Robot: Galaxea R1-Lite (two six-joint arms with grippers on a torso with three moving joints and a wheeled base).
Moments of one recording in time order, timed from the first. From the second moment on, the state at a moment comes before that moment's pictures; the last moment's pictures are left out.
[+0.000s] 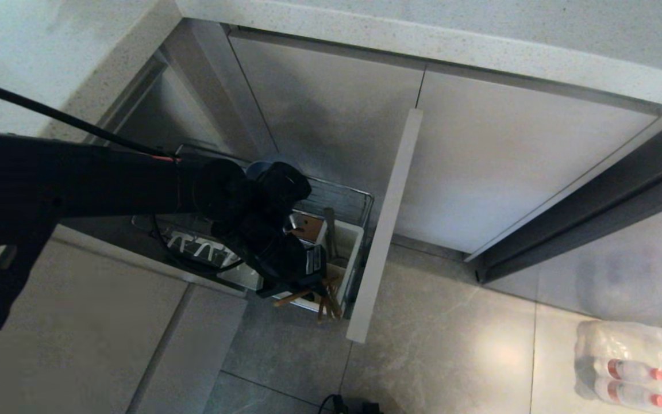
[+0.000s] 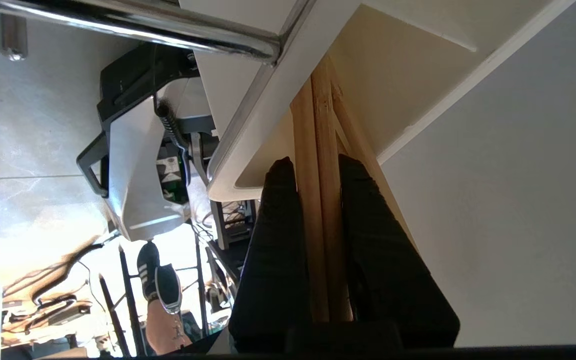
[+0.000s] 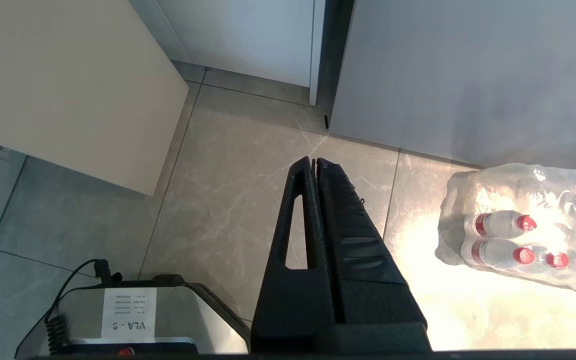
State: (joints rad) left arm -0.54 2.04 -1.66 0.72 -0.19 -0.54; right arm 0.00 0.00 0.00 0.00 -0.01 0.04
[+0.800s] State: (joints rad) left arm -0.54 1.98 -1.66 0.73 -0.14 -0.54; right arm 0.00 0.00 0.00 0.00 -0.01 0.04
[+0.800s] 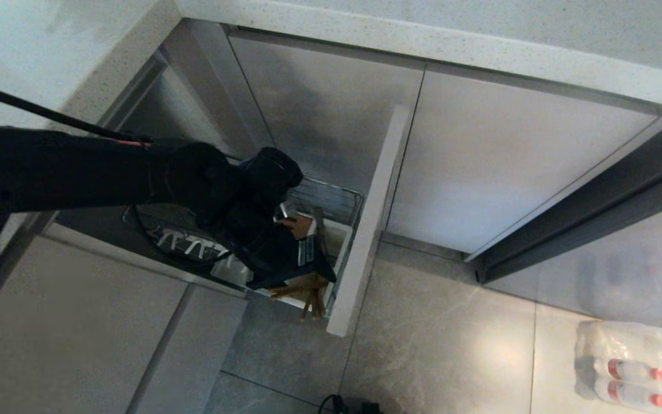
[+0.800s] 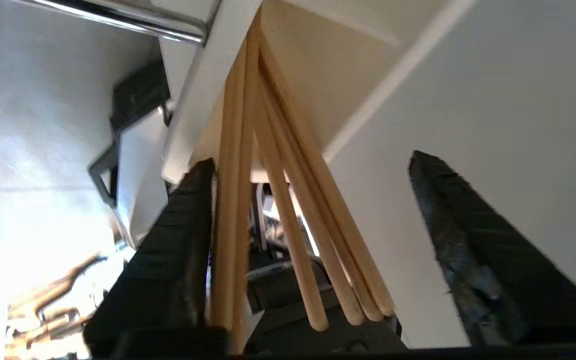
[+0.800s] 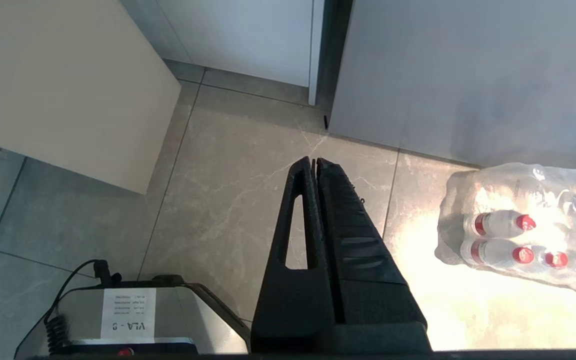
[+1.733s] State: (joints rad) left arm -0.56 1.81 -1.65 0.75 -0.10 -0.55; right arm 0.00 0.00 0.00 0.00 -0.01 0.04
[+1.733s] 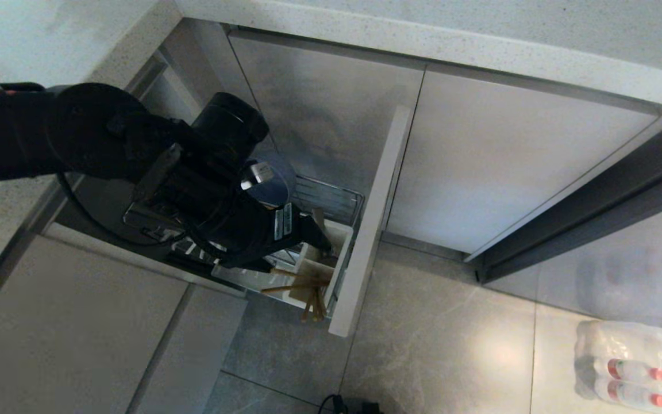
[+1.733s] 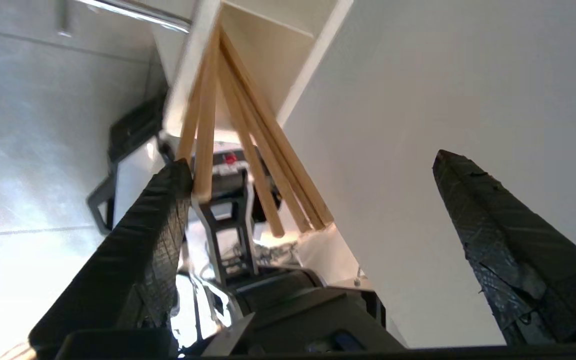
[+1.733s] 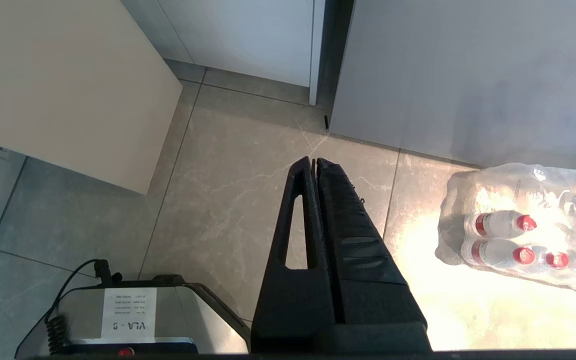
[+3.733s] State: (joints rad) left arm -0.12 1.15 -1.81 0.74 0.27 -0.36; right arm 0.00 0.00 0.00 0.00 -0.01 0.04
